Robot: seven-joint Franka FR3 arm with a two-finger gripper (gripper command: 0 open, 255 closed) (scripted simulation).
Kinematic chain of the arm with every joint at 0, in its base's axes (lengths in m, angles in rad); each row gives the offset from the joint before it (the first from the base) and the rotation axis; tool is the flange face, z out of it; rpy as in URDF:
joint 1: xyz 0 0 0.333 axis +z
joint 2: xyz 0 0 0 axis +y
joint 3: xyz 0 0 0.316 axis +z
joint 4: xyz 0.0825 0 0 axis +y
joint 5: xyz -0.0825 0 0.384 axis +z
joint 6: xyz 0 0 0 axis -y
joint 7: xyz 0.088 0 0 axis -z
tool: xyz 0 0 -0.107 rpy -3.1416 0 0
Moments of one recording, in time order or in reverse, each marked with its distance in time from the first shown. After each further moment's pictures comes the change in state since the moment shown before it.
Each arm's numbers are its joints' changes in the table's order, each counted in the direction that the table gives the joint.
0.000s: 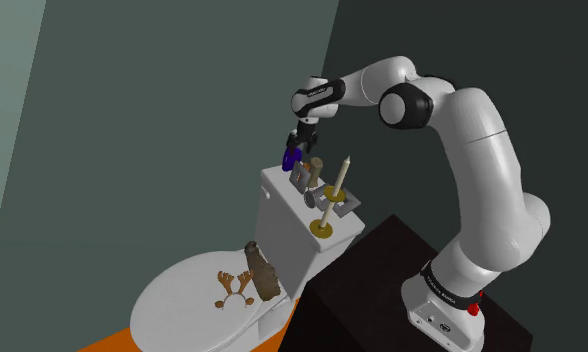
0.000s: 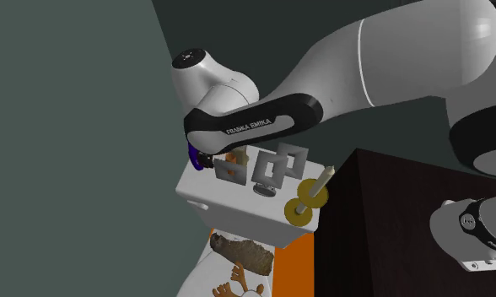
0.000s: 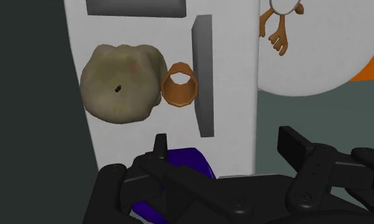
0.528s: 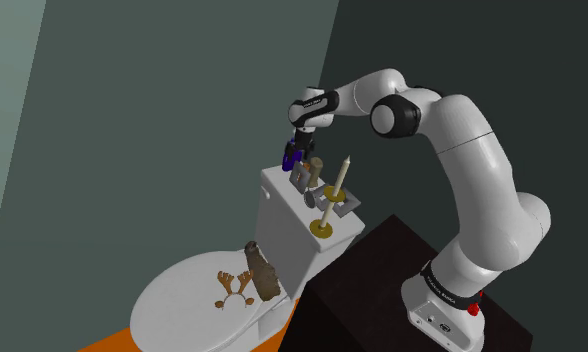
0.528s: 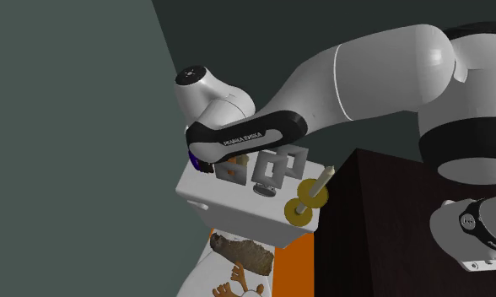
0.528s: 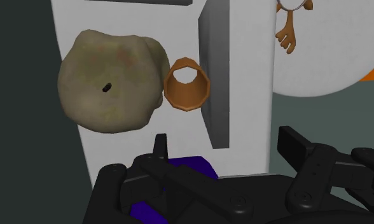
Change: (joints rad) arm -0.011 0.106 0.008 -0.072 0.007 0.033 -0.005
